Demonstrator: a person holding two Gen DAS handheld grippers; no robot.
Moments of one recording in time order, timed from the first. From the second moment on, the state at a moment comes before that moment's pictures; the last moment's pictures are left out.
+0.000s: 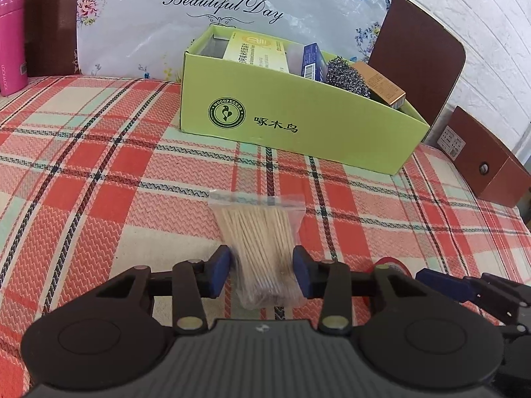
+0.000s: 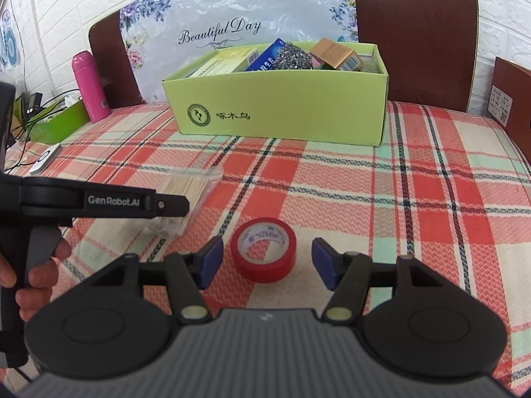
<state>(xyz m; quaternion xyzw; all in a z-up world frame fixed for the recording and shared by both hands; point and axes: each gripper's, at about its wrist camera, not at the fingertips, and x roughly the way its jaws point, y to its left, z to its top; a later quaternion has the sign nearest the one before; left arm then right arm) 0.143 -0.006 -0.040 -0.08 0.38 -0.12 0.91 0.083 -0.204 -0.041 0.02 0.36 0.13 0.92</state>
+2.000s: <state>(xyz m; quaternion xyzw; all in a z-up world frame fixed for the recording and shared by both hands) 0.247 0.001 0.066 -0.08 0.22 -0.15 0.96 0.221 -0.221 0.016 -0.01 0.19 0.05 0.98</state>
